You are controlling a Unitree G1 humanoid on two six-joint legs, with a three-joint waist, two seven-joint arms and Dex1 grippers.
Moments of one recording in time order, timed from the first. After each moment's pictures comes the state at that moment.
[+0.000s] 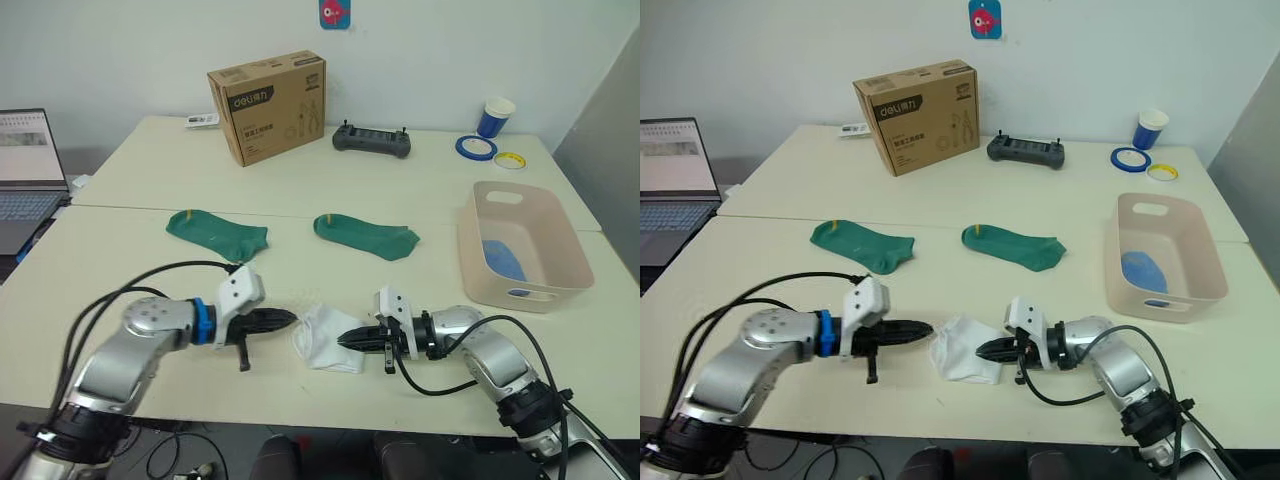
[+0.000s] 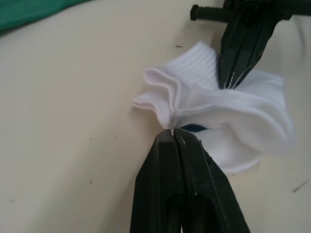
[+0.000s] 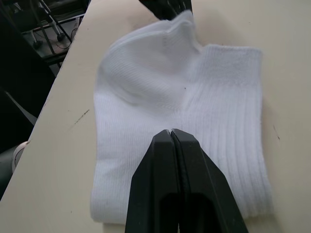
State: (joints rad) left arm -0.20 0.80 -0.03 -0.25 -0.38 0.48 -1.09; right arm -0.37 -0.42 0.39 -0.01 0.26 0.37 1.08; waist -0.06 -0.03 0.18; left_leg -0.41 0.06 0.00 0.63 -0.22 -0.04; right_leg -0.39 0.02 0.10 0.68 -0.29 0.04
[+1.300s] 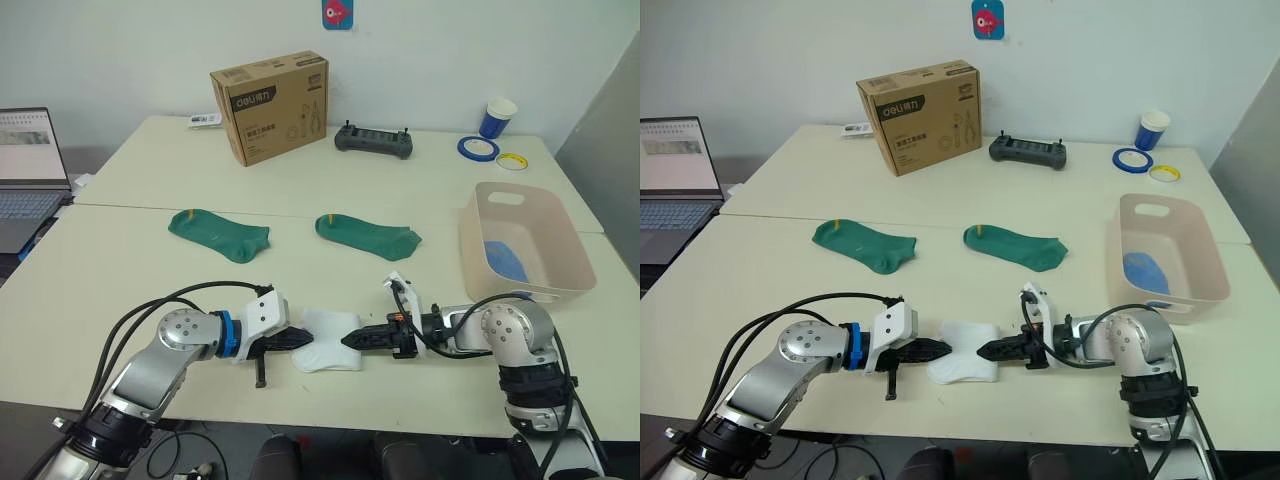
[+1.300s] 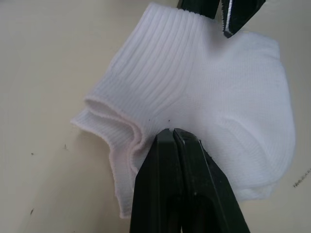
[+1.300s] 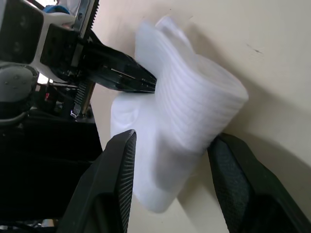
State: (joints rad) left arm -0.20 0.74 -0.22 -0.16 -0.23 0.30 -1.07; right arm -0.48 -0.23 0.00 -0.10 0.70 1.52 0.65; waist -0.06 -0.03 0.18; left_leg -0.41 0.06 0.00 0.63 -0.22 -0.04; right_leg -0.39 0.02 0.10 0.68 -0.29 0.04
